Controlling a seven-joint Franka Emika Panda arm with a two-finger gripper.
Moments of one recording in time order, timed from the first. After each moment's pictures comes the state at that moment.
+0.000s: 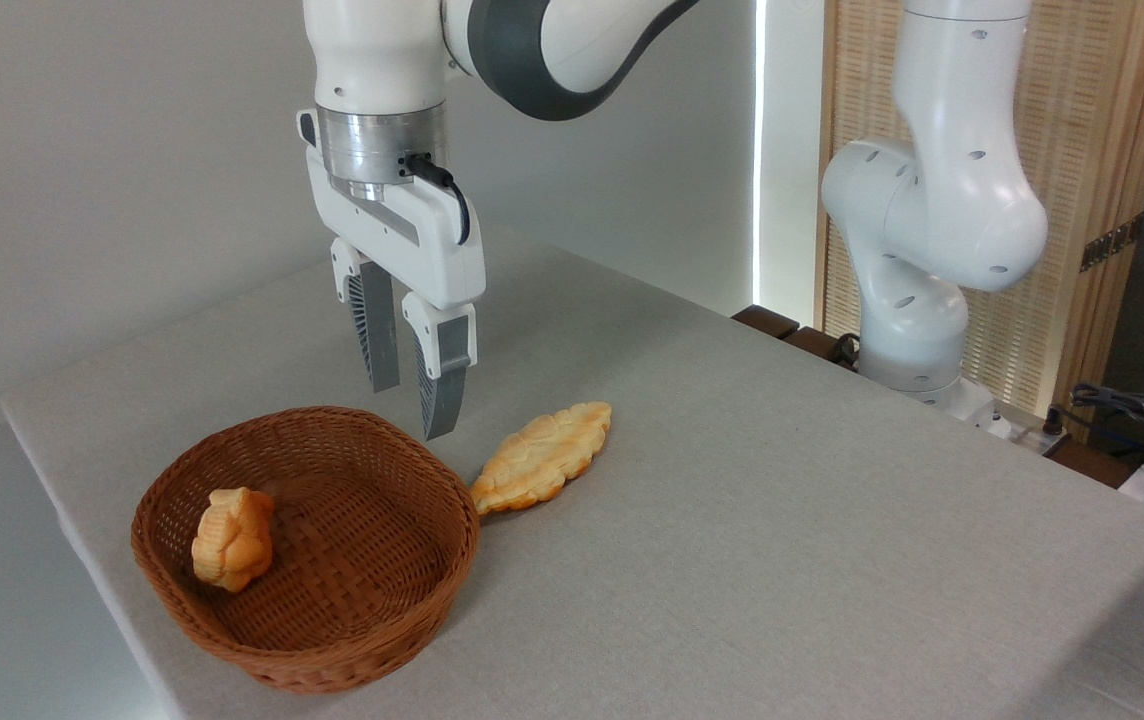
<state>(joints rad) -0.21 -0.11 0.03 -1.98 -0.03 2.01 0.64</state>
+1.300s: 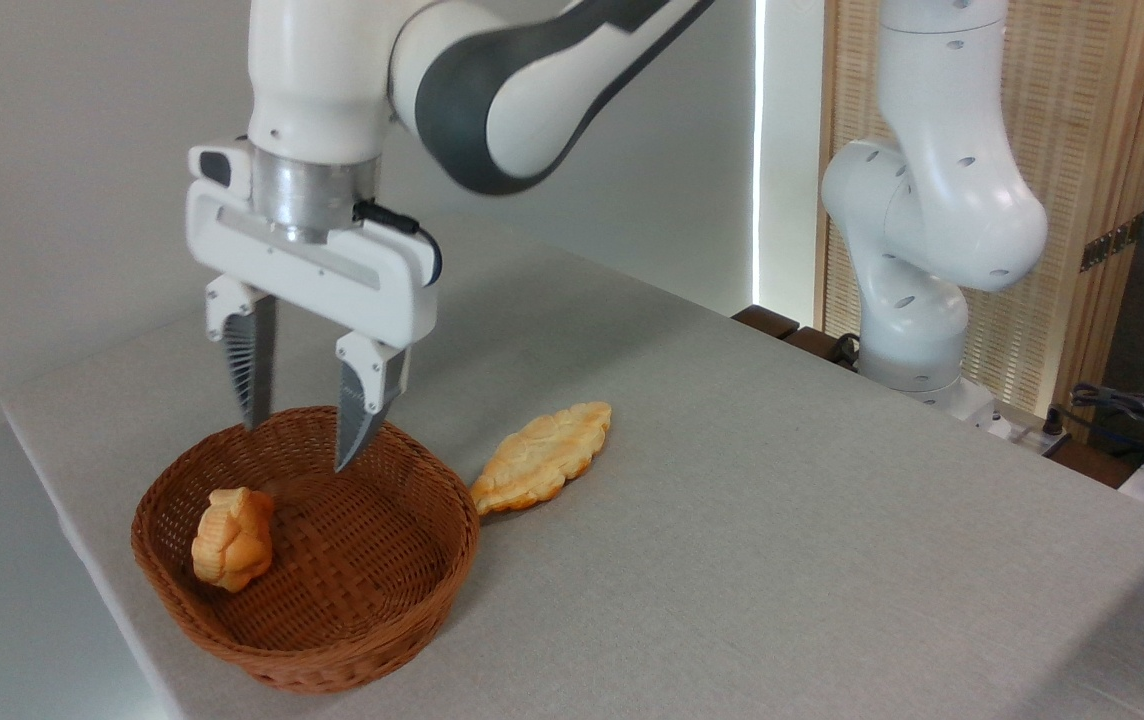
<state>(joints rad) -0.22 0.05 0.02 -1.88 -0.15 2.24 0.18</state>
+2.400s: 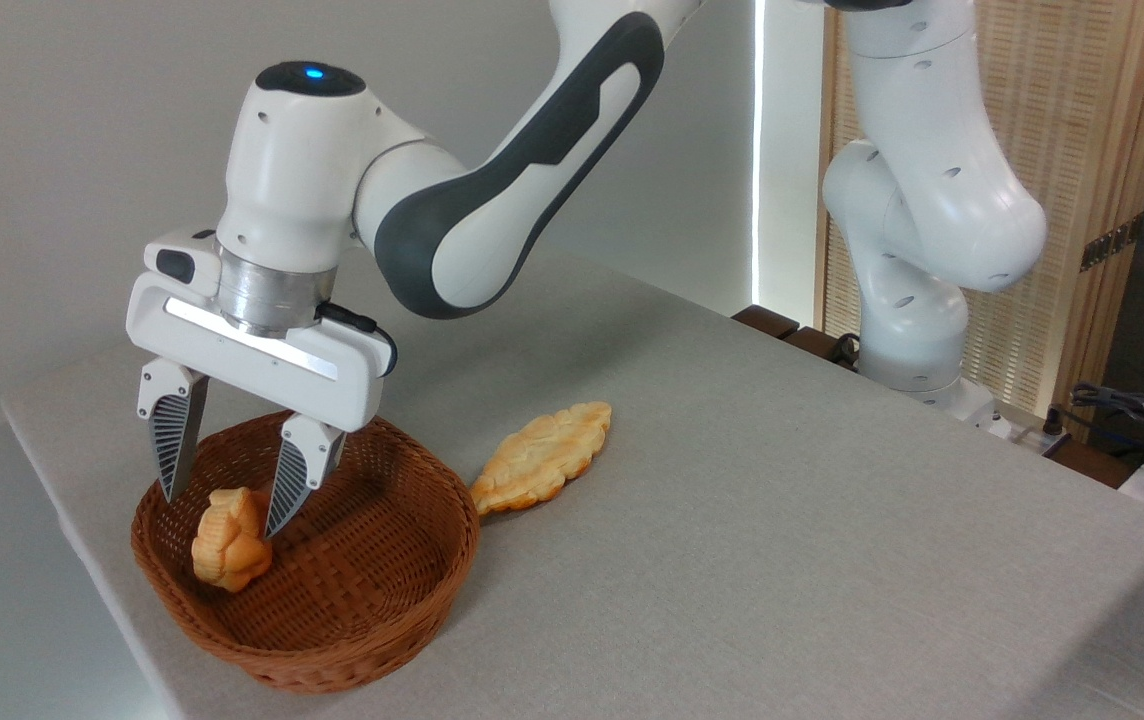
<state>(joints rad) -0.24 0.23 -0.02 -1.88 -0.16 2.57 -0.03</state>
